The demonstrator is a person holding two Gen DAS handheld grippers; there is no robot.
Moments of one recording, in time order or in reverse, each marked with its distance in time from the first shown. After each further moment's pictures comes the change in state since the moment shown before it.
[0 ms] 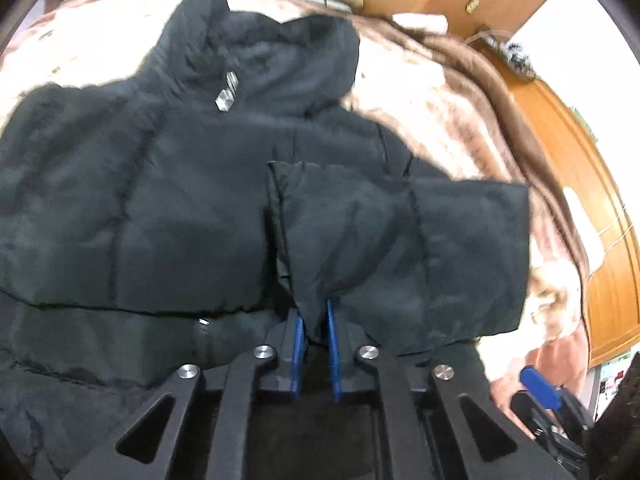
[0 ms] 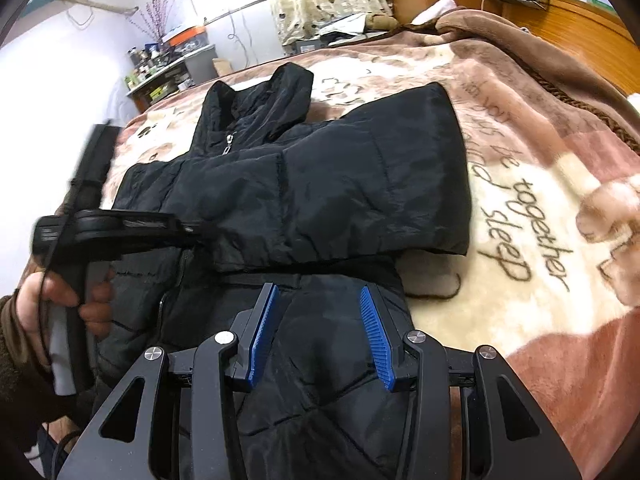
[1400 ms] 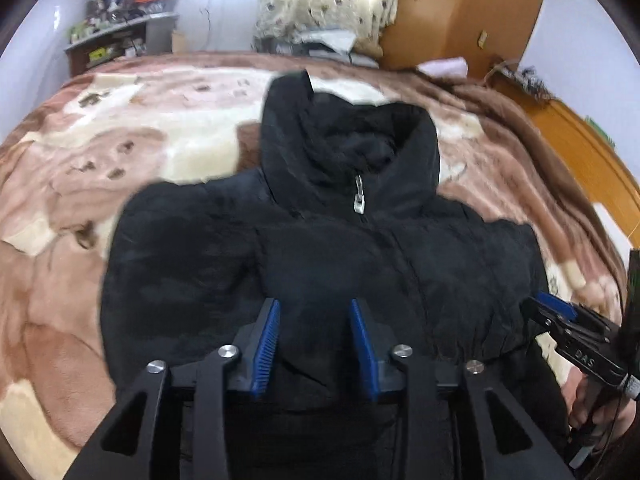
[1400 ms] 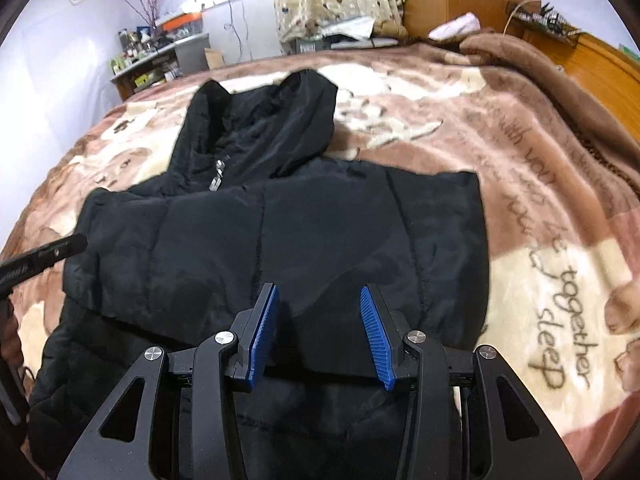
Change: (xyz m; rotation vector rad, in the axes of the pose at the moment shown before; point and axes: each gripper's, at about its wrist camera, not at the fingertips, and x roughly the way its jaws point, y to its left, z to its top) left arm -0.047 0.099 0.037 0.108 -0.153 0.175; right arm 0.103 0.053 0.076 -0.071 0.045 -0.096
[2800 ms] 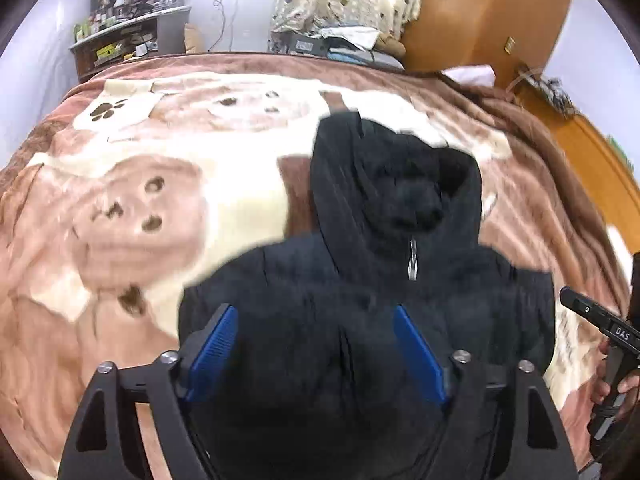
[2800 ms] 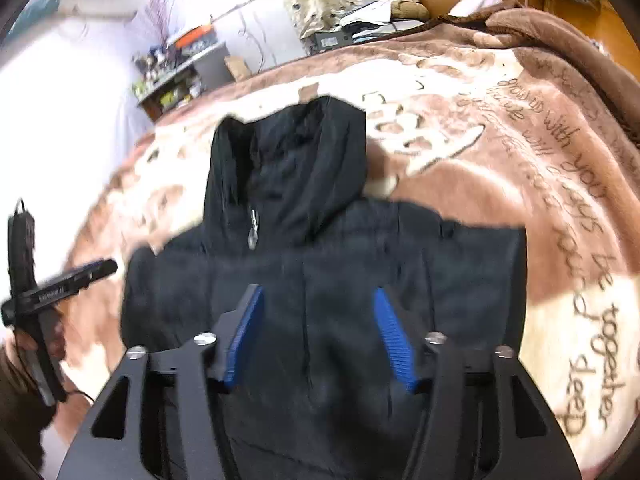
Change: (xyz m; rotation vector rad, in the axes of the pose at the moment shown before) left arm -0.020 0.065 0.106 -0.039 0.035 0.027; right arm -0.010 -0.030 0.098 0.141 0.020 0.235
